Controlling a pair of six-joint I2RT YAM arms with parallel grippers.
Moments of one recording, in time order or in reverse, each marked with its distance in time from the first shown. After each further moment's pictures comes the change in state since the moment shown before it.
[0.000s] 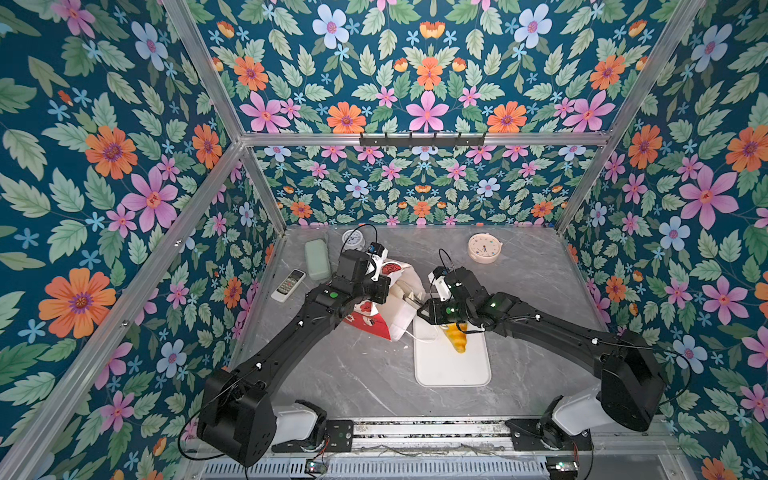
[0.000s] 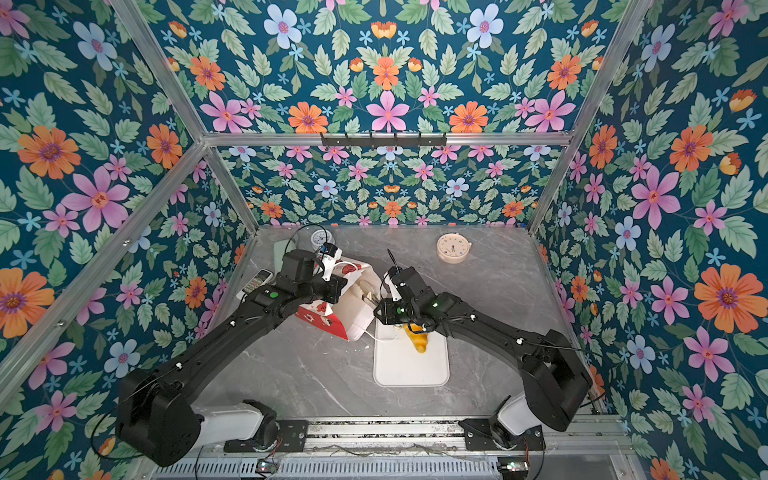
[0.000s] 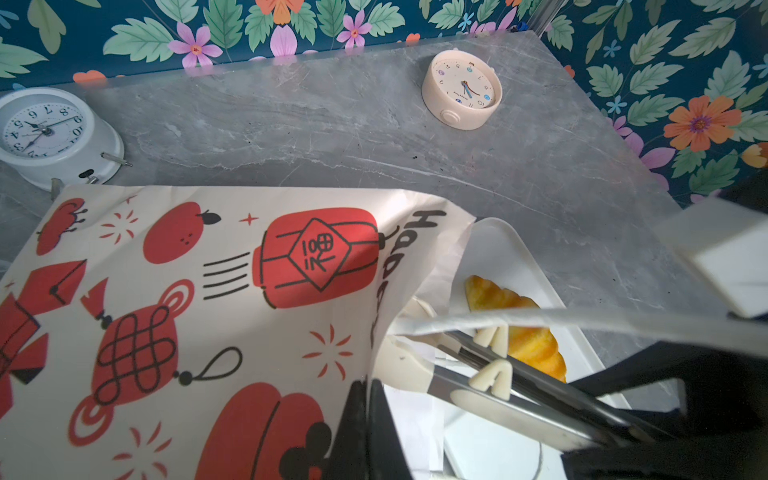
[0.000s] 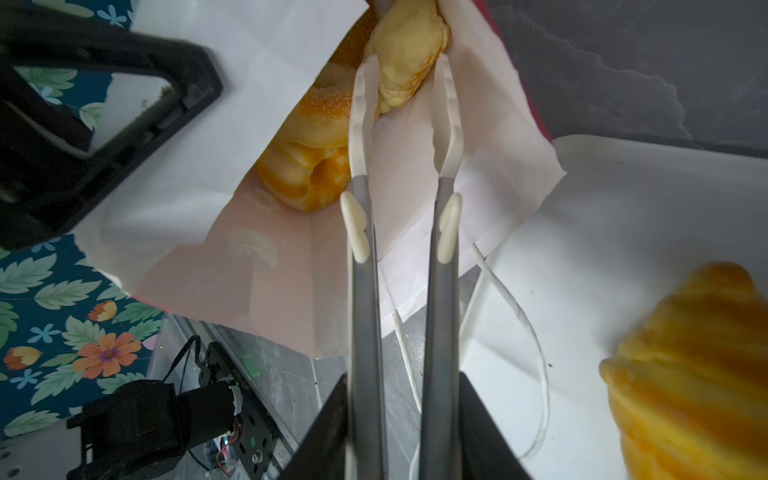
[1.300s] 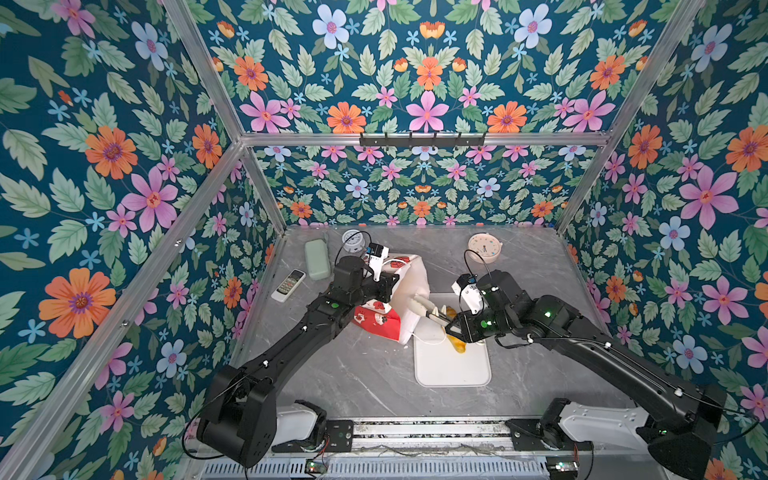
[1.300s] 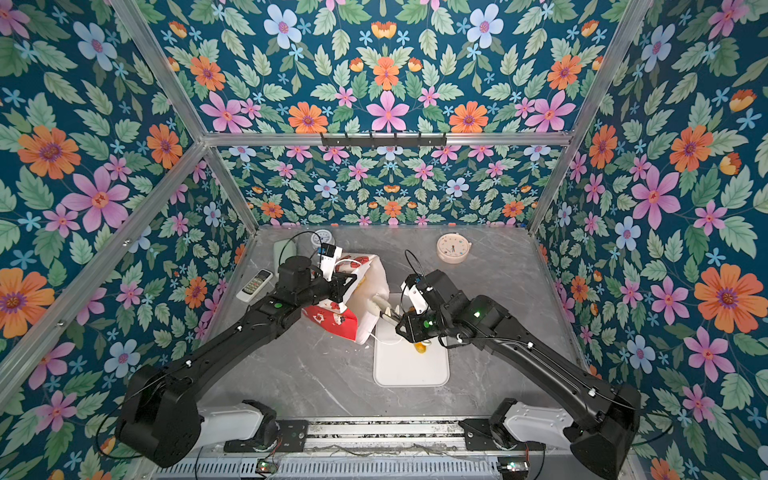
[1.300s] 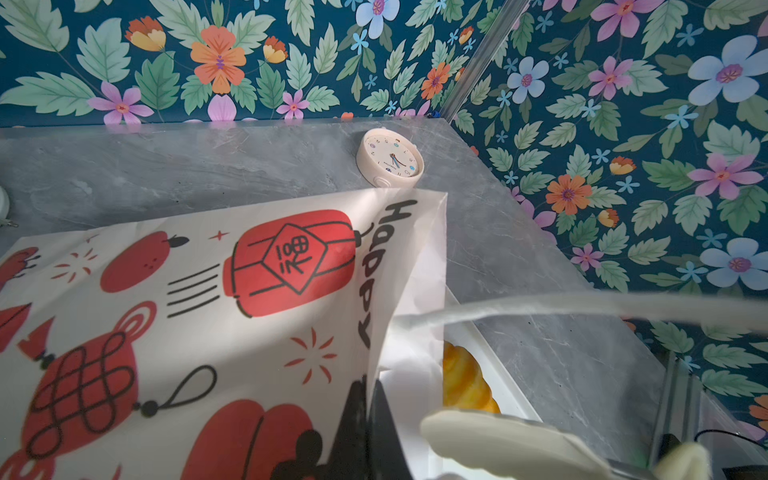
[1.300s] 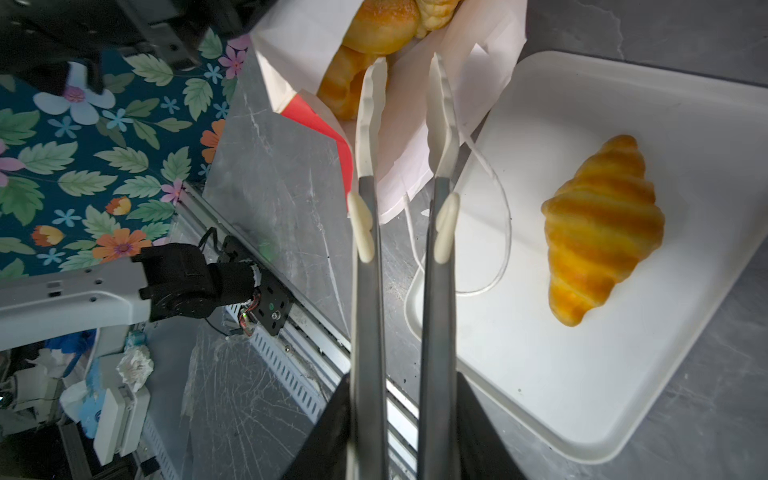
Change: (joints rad) left arm 0.024 -0.010 -0.151 0.369 0.183 -0.111; right arm 0.012 -0.315 0.054 -0.500 0.002 -0.139
